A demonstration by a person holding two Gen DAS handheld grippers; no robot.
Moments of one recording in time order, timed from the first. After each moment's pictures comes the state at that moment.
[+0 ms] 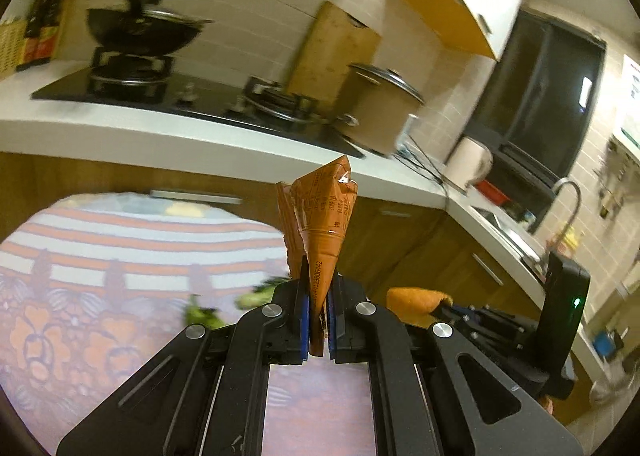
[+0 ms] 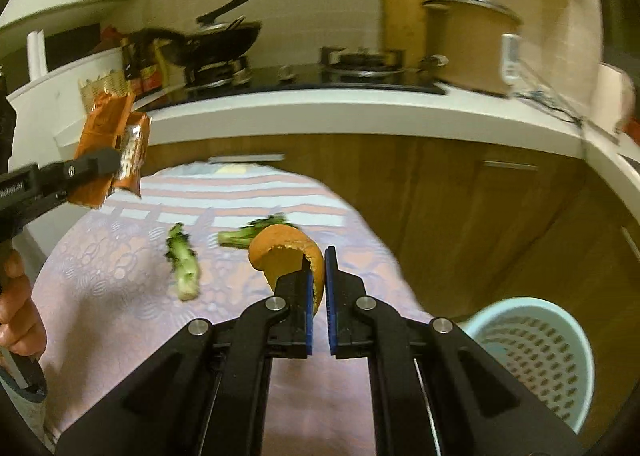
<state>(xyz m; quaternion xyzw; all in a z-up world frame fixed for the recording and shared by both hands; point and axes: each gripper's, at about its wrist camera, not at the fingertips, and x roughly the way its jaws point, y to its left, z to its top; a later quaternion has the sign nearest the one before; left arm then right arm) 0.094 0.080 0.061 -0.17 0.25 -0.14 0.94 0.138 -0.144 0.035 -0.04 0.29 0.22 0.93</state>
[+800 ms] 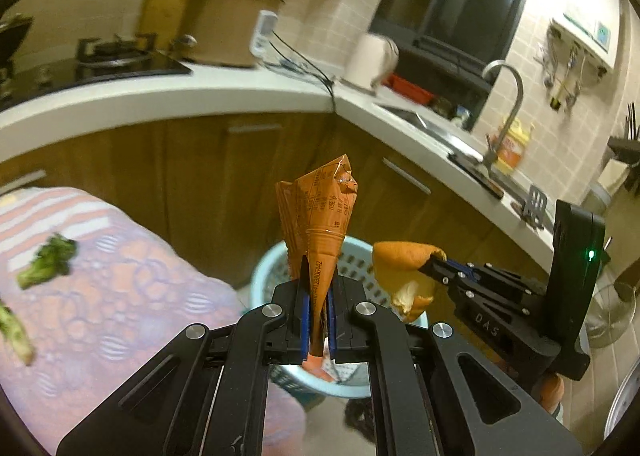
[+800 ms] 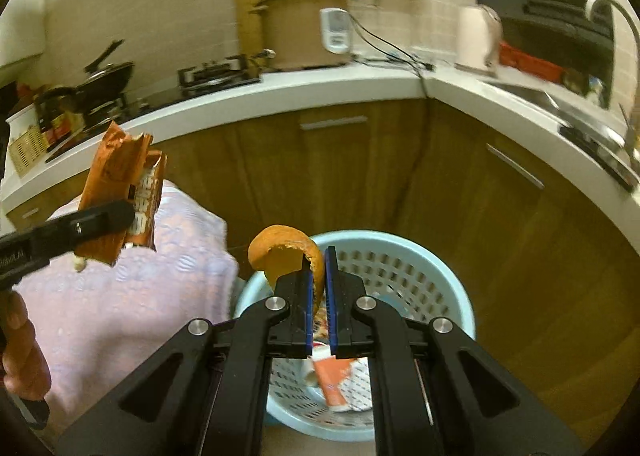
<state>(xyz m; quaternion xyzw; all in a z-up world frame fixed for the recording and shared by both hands) 0.122 -0.153 0.023 -0.07 0.34 -0.28 0.90 0.102 -0.355 0.015 0.04 0.31 0.06 0.95</state>
